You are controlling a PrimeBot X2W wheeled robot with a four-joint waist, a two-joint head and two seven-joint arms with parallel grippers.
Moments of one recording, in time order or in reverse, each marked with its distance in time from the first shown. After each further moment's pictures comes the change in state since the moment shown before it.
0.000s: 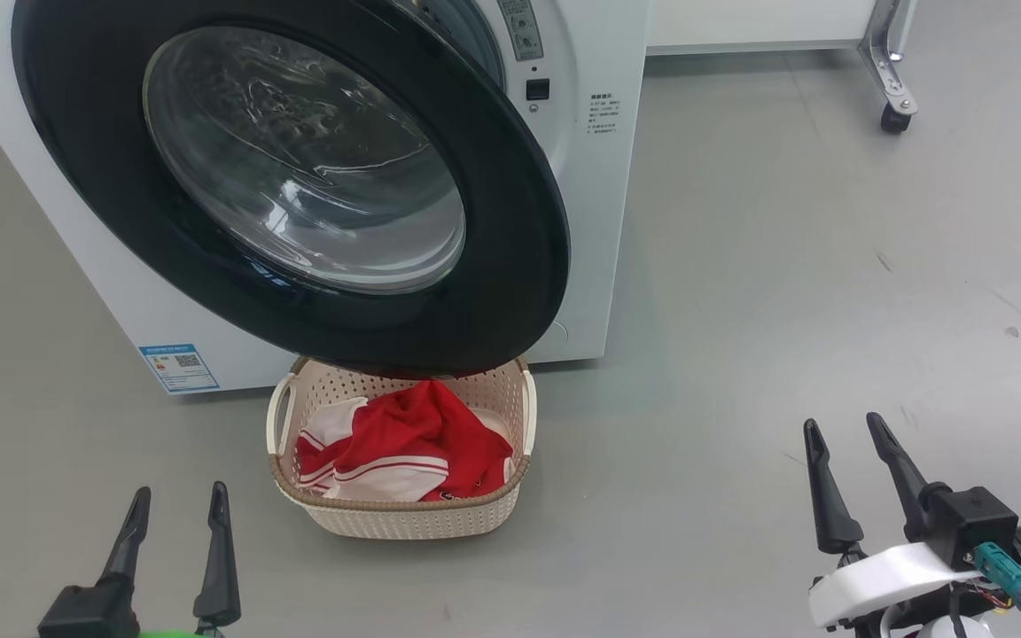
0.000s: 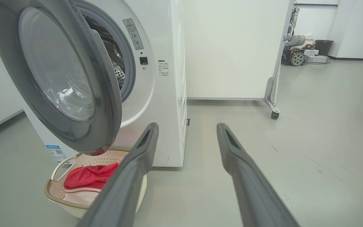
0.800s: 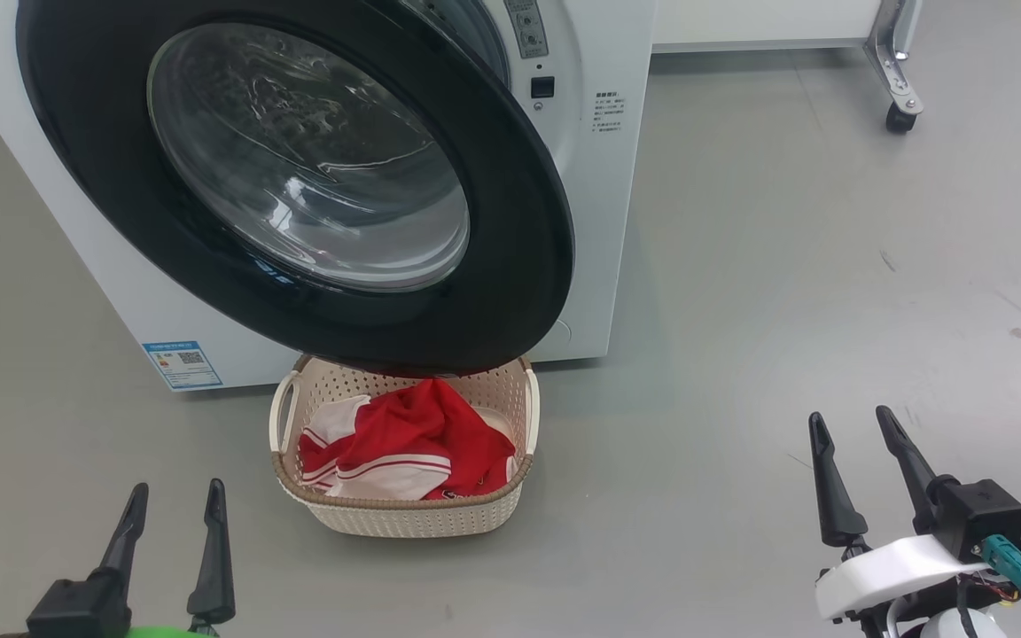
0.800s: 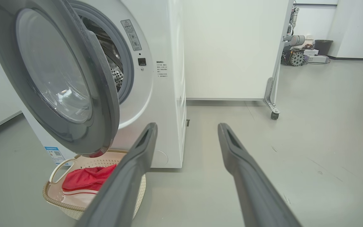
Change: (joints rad) left arm -0.003 0.023 0.001 -0.013 -0.029 -0.022 0.020; right arm -0.016 -0.006 -0.012 0.011 0.008 0.007 0.000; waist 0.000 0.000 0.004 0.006
